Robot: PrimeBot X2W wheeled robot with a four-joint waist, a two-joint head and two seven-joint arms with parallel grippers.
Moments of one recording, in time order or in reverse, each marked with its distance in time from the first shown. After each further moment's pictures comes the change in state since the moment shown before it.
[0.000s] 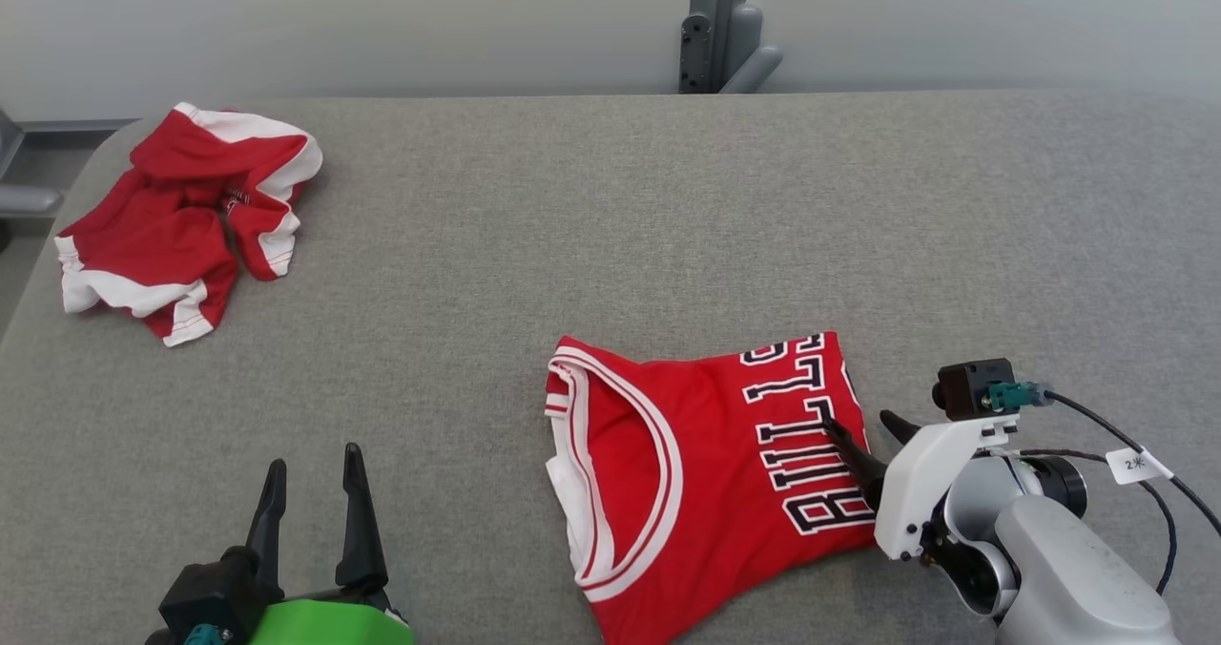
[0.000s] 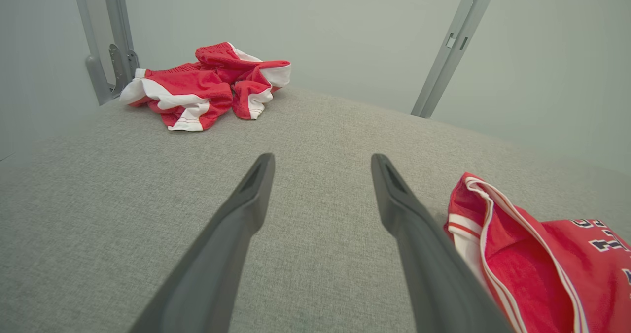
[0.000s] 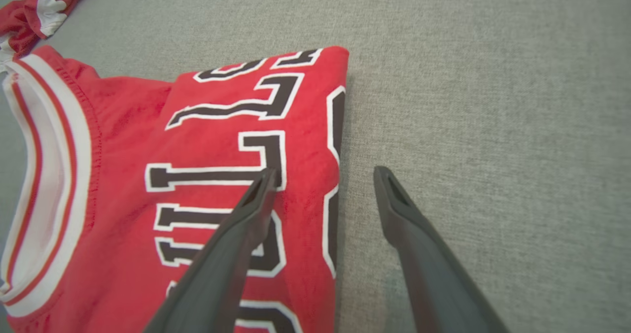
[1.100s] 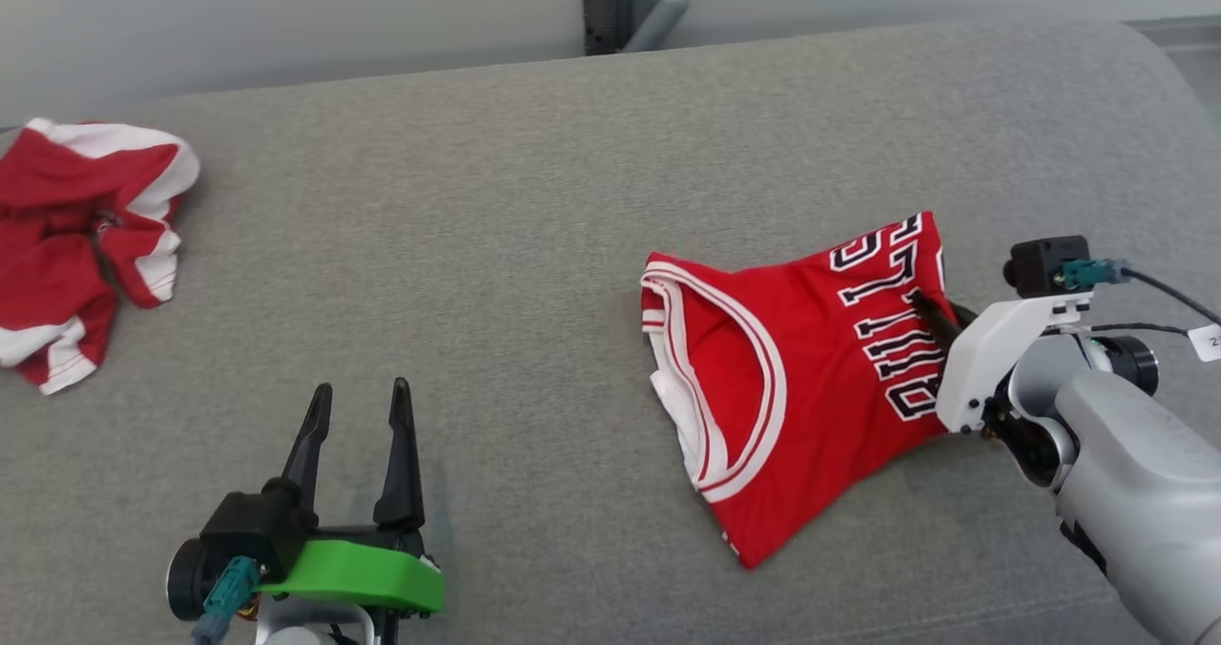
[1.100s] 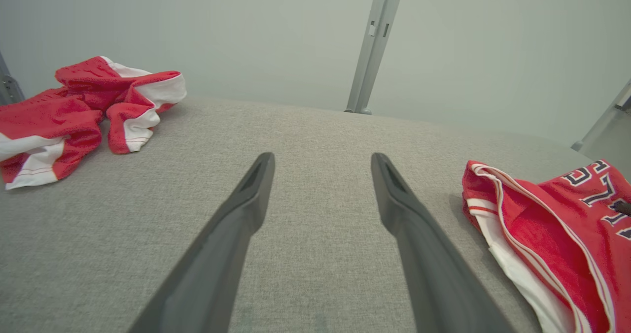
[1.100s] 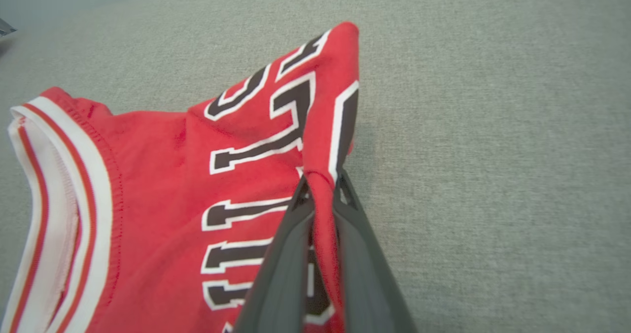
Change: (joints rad) left arm -0.111 -0.006 -0.040 0.029 0.059 -0.069 0.000; right arm -0.317 -0.138 0.254 0.272 0.262 0.001 -0.130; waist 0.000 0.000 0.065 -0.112
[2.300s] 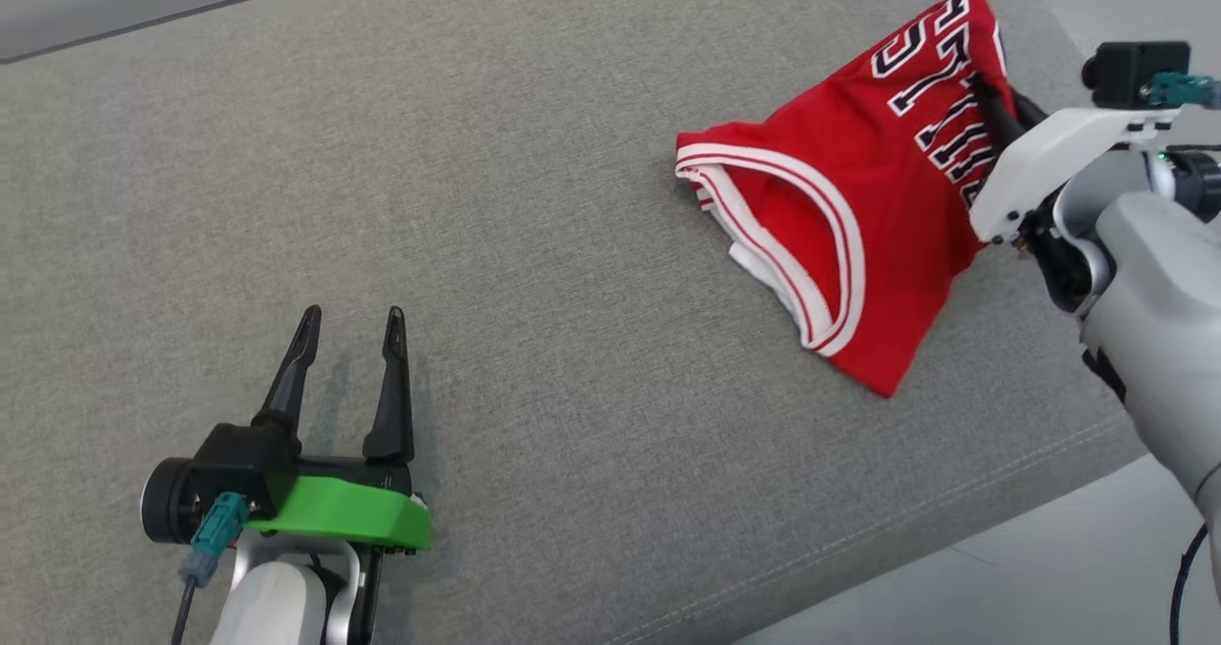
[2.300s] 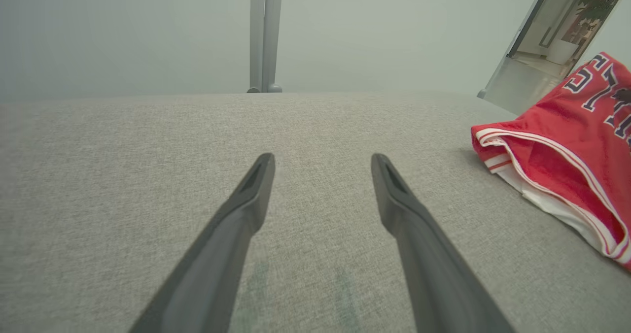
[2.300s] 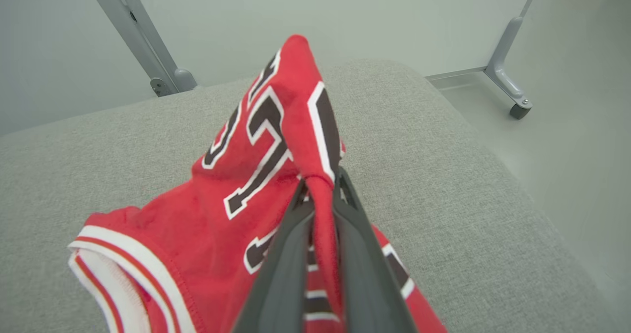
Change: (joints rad) left arm -0.121 0.048 -0.038 -0.007 0.033 0.000 0.015; right arm -0.330 0.019 0.027 0.192 0.037 0.000 -0.164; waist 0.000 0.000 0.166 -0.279
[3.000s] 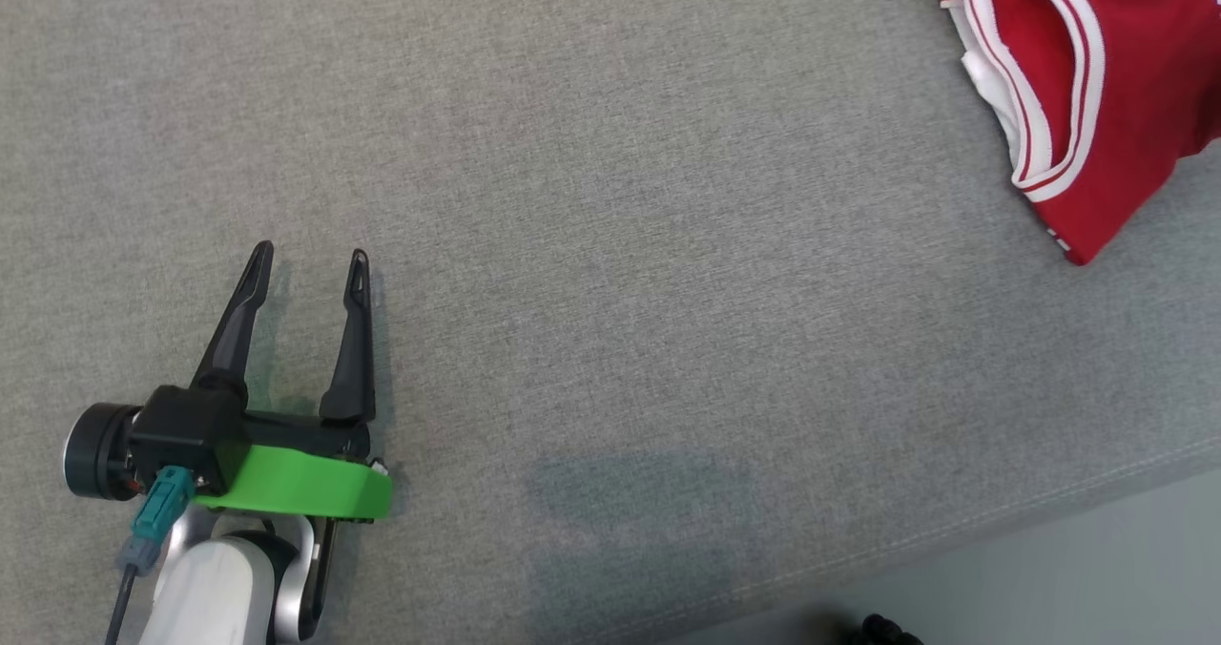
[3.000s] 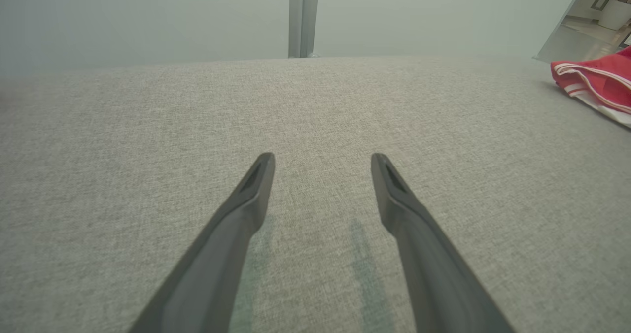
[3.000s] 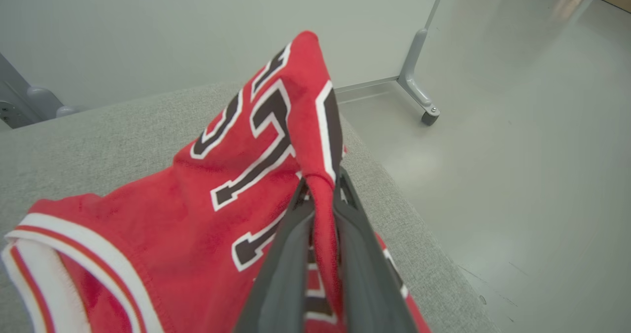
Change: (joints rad) left arm -0.014 0.092 0.002 -0.205 0.029 0.022 0.100; right arm -0.212 -0.187 -0.103 0.225 0.005 0.000 -0.087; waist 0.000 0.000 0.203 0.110
